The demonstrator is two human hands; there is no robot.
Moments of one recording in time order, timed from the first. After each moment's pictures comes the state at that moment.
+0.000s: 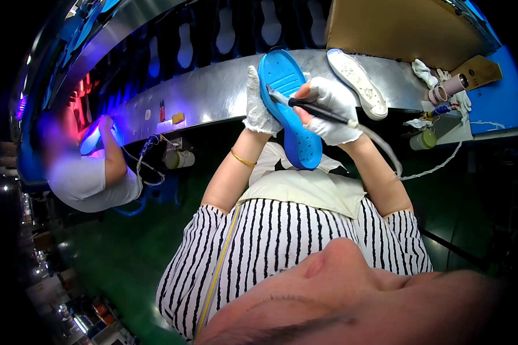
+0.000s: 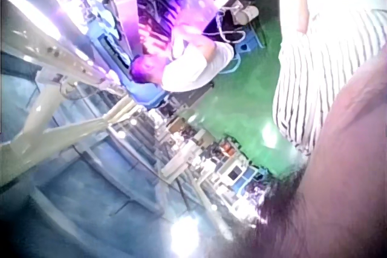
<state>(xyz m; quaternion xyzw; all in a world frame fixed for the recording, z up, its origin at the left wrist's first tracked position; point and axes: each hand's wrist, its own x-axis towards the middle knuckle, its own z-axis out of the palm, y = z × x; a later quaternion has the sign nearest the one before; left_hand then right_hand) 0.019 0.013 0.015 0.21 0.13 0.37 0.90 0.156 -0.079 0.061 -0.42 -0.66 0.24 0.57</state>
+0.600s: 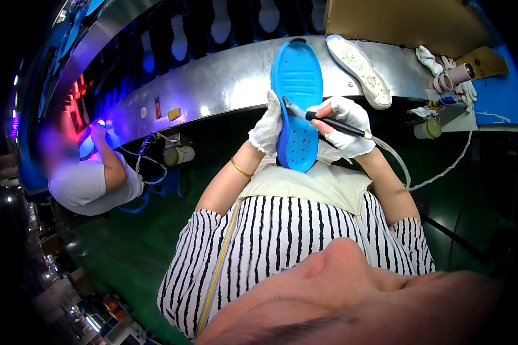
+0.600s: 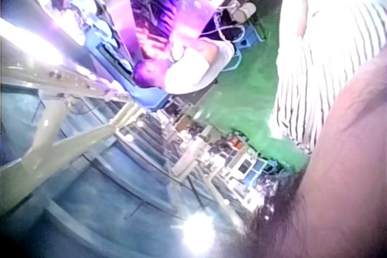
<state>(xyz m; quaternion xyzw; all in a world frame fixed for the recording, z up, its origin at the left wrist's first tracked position) 0.010 -0.023 -0.001 0.37 0.24 0.23 0.87 0.174 -0.113 0.026 -0.47 -0.58 0.35 0.57</state>
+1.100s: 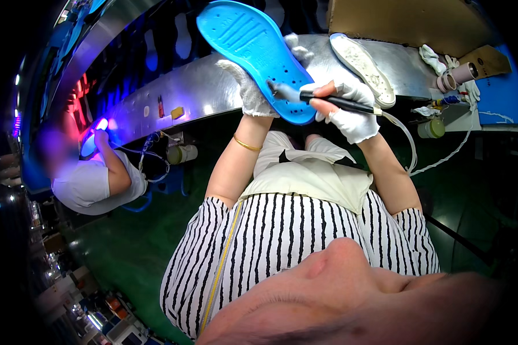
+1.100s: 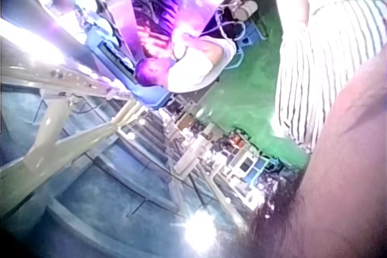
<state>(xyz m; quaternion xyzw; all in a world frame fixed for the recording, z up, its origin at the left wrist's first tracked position) 0.044 0.039 0.015 0.22 -0.16 0.37 0.89 0.168 -0.090 0.060 -0.44 -0.53 0.41 0.61</state>
